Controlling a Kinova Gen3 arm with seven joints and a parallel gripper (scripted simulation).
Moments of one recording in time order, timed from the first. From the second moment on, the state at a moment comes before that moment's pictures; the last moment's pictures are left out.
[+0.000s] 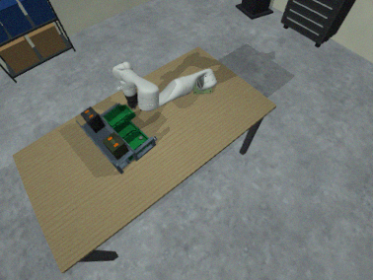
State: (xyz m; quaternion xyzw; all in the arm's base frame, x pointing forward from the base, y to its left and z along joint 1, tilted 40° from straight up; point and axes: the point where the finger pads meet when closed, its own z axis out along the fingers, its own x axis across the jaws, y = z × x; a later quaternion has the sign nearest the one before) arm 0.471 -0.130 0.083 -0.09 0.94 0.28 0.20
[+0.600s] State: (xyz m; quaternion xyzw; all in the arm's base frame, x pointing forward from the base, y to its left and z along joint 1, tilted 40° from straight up) arm 0.473 -0.125 0.076 -0.09 0.94 0.28 0.20
